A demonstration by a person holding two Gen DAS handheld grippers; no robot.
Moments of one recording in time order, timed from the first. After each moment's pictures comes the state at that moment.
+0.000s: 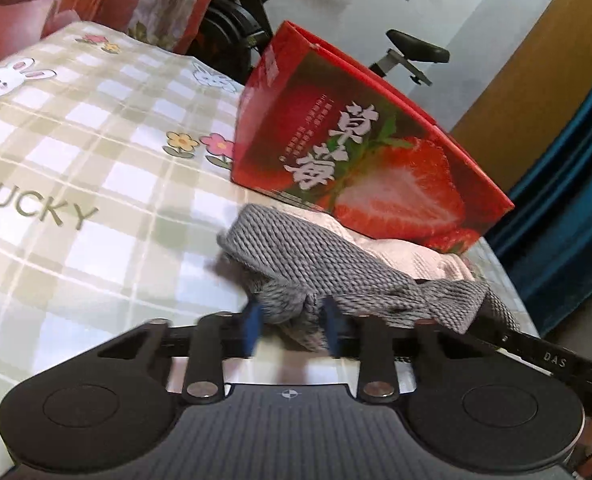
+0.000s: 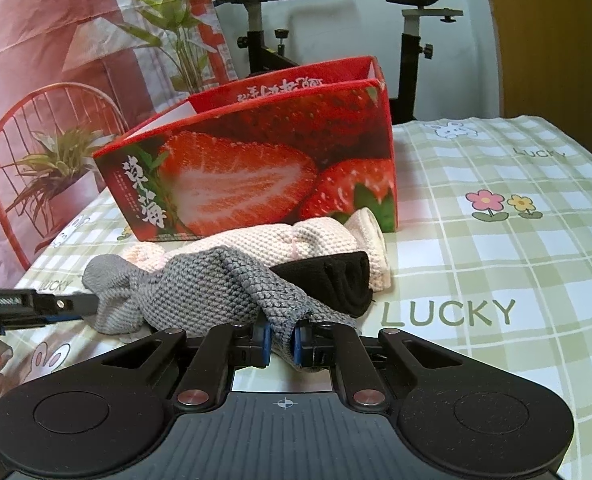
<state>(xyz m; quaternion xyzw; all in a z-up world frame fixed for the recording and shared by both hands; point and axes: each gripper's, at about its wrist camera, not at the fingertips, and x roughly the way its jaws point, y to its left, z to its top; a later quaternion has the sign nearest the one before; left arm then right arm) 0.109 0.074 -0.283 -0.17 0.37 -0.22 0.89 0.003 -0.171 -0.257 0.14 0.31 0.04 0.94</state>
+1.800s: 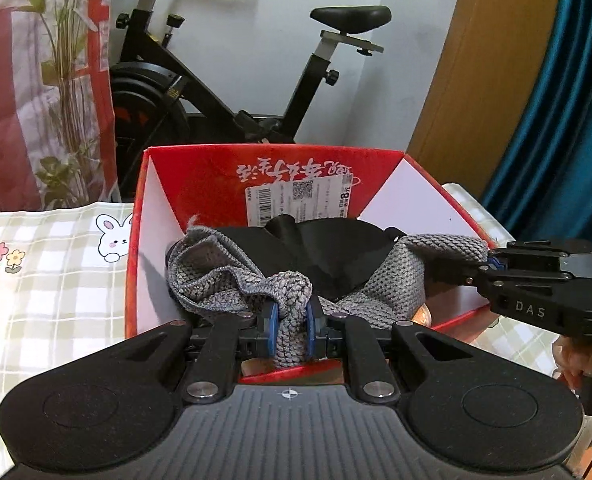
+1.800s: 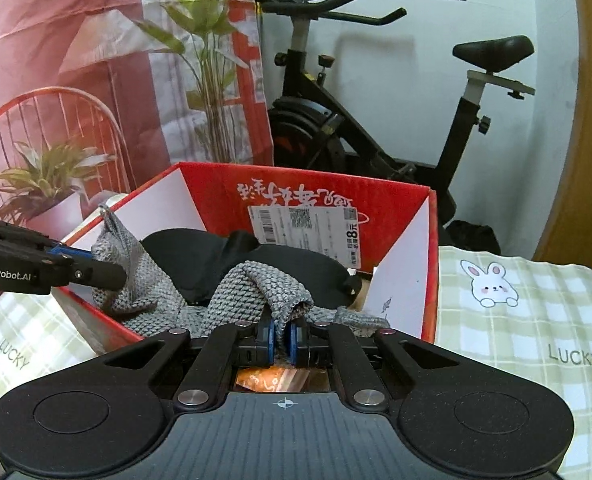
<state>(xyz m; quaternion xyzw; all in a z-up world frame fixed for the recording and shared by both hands) 0.244 -0.019 -0.179 0.03 0.36 -0.25 0.90 0.177 -0.194 -0.173 0.04 0.30 0.08 0.95</state>
